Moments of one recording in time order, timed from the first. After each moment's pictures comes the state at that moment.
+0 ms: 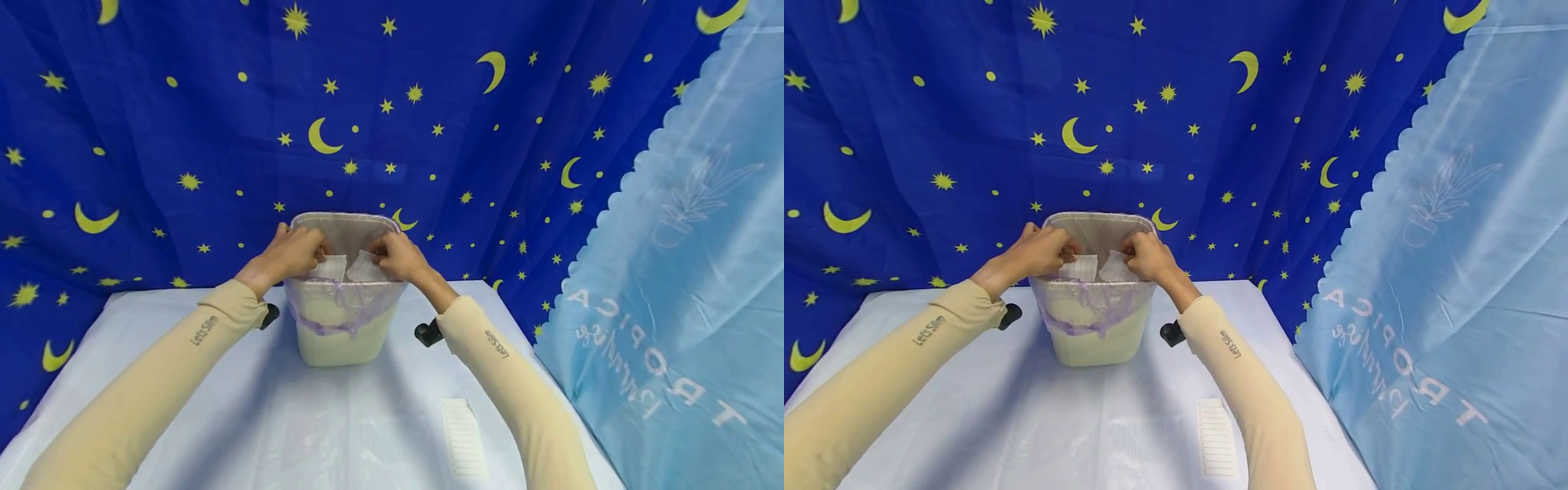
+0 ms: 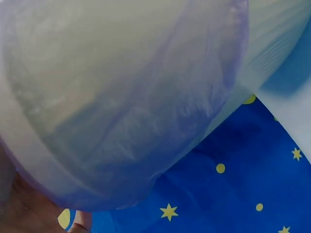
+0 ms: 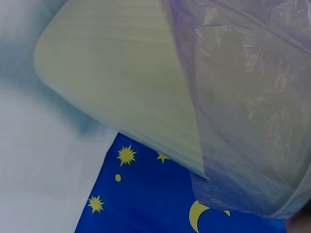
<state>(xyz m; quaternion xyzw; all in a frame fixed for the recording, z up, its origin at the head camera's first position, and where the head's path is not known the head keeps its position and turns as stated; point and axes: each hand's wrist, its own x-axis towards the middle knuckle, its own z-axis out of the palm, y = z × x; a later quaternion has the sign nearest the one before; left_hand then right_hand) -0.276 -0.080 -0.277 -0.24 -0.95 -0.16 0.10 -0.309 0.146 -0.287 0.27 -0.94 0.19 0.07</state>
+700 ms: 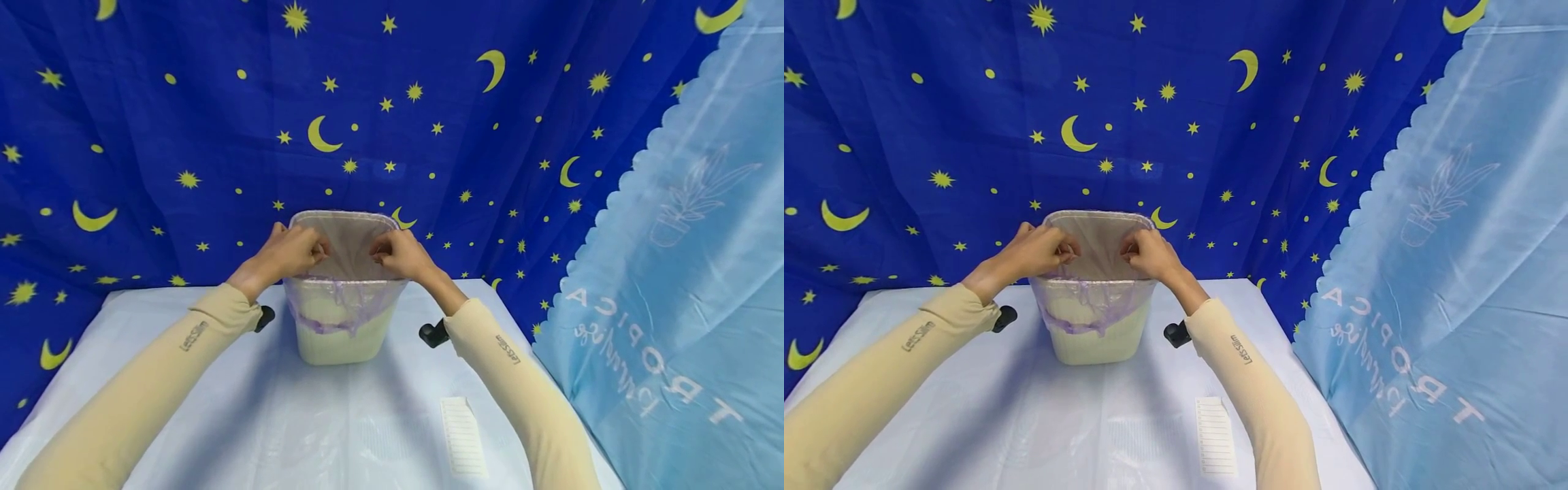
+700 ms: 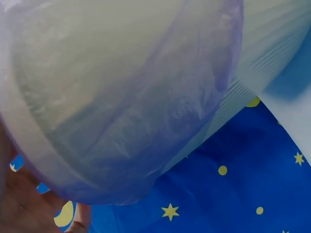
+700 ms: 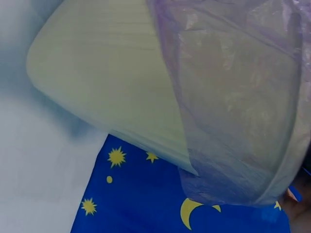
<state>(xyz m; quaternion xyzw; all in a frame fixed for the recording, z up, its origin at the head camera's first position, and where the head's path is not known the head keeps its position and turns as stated) -0.274 -0.084 -0.280 -0.23 -0.95 -0.19 0.10 -0.298 0.154 -0.280 0.30 -0.92 0.23 0.09</state>
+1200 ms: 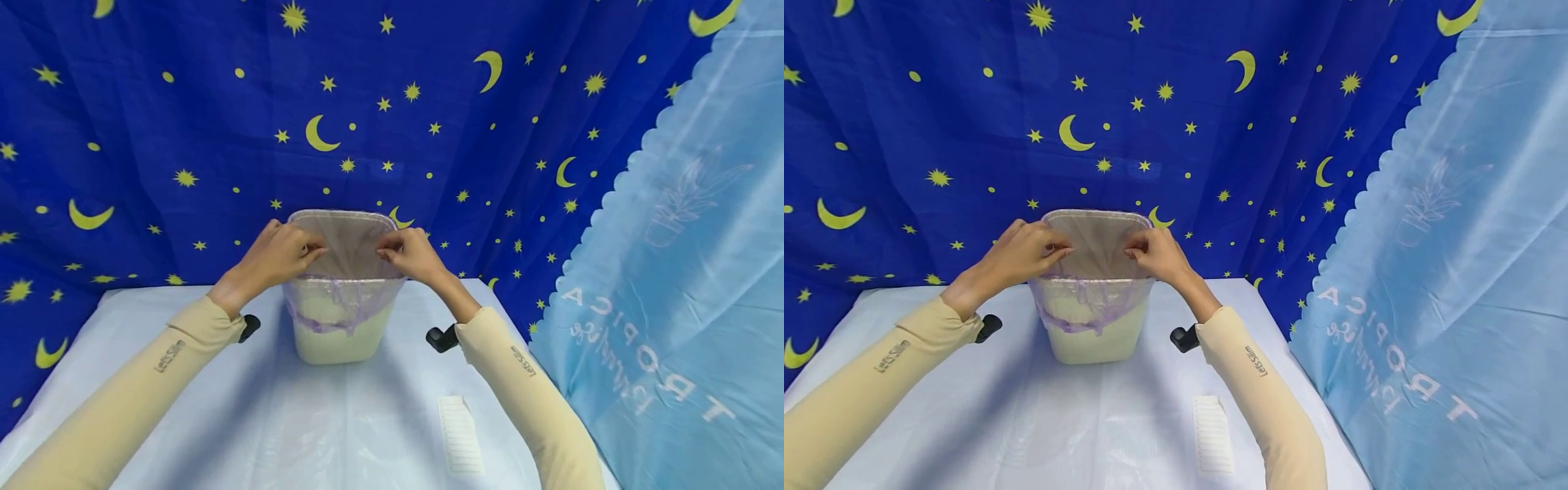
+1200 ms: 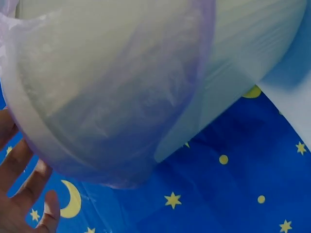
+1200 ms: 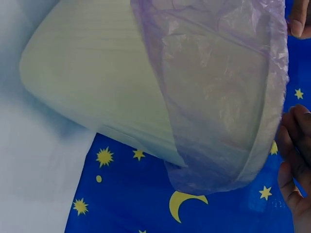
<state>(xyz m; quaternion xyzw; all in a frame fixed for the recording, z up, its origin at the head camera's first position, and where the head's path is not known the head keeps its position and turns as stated) -0.258 -0.093 -0.284 -0.30 -0.91 -0.17 0.23 -0.279 0.169 -0.273 0.31 -0.90 0.28 0.13</state>
